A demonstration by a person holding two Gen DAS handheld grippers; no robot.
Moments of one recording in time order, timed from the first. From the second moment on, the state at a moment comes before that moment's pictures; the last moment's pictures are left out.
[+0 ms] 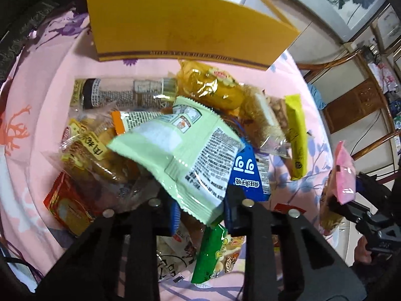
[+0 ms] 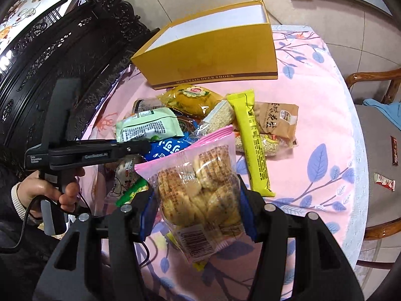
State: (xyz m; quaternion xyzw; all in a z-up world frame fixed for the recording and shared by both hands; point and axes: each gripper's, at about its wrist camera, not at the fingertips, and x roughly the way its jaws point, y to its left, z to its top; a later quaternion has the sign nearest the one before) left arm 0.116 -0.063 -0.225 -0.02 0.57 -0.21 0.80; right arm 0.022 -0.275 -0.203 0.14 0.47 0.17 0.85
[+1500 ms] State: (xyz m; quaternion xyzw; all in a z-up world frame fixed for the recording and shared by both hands) left arm 0.206 -0.037 -0.091 -0.07 0.40 -0.20 0.89; right arm 0.144 -0.264 -0.099 0.07 0.37 0.14 0.92
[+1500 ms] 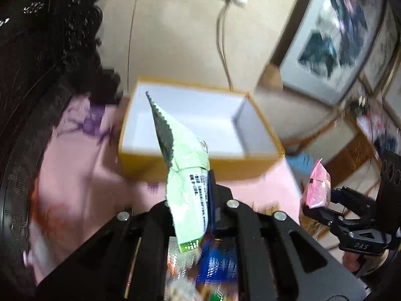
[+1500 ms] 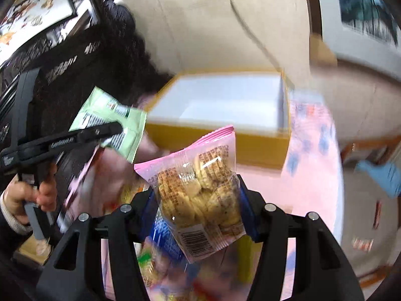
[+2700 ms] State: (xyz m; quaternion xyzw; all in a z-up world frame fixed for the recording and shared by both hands) left arm 0.099 0.001 -0.155 0.07 0.44 -0.13 0.89; right arm 0.038 -0.272 -0.216 0.09 0.55 0.09 0.83
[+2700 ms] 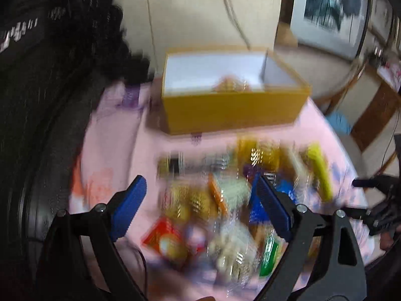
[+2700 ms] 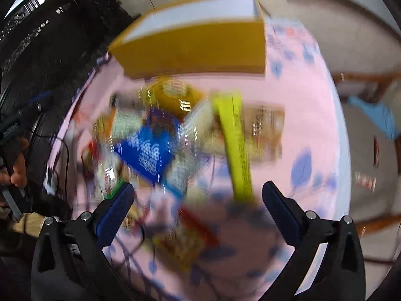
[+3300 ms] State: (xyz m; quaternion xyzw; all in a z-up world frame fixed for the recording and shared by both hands) left arm 0.074 0.040 -0.201 0.00 0.53 -0.11 0.84; right arm 0.029 -0.228 -0.268 0.04 0.60 0.06 0.80
